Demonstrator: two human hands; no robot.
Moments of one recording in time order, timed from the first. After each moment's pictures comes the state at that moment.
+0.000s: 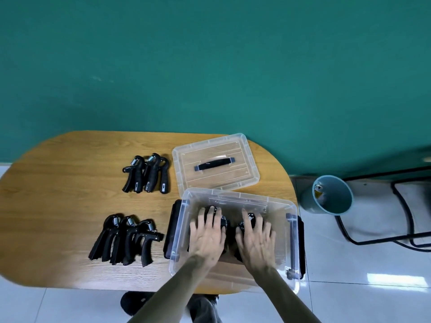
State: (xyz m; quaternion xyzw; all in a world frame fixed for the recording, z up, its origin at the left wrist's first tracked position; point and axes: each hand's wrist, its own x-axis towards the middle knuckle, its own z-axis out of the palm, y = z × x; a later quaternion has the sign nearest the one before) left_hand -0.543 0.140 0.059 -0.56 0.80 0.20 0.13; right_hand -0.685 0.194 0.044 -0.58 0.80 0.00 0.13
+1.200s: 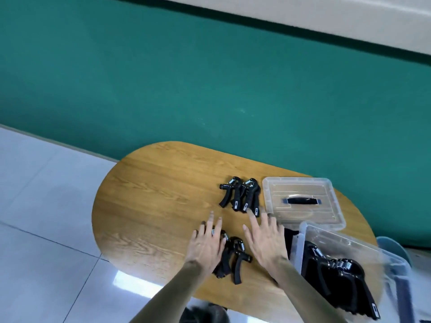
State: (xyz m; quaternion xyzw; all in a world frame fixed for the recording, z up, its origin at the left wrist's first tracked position) left_hand -0.205 0.074 0.098 -0.59 0.77 0.22 0.11; right_hand -0.388 0.063 0.131 -0.70 0.70 0.13 0.08
